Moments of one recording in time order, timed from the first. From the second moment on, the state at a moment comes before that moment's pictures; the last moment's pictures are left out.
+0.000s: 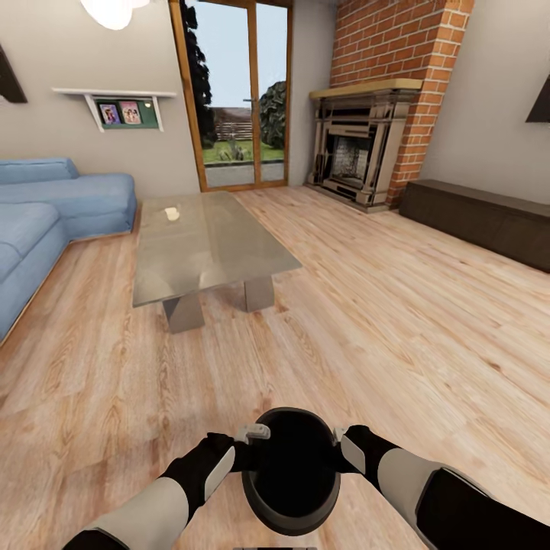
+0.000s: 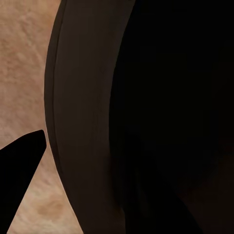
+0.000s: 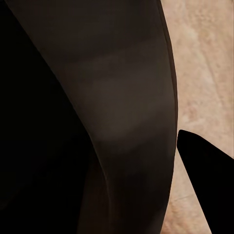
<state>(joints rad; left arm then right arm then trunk) -0.70 -0.17 -0.30 -0.34 0.24 0.46 -0.06 -0.87 0.11 0.86 0.01 -0.97 0.43 -0.01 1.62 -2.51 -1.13</state>
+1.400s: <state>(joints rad) -0.70 -0.17 -0.30 -0.34 0.24 0.46 -0.06 -0.87 0.11 0.85 0.01 -0.97 0.43 -0.01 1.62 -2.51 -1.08</state>
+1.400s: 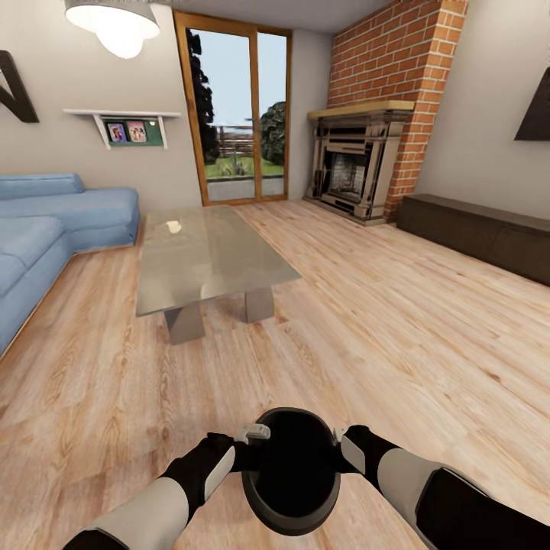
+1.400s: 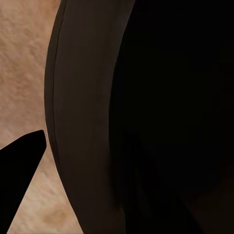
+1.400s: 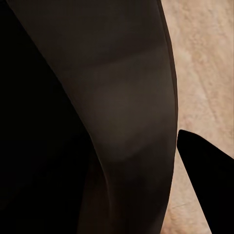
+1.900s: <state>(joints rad) -0.70 -0.17 -0.30 -0.34 0.24 0.46 -0.06 -0.87 0.11 0.85 0.01 -0.97 0.43 -0.01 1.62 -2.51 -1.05</state>
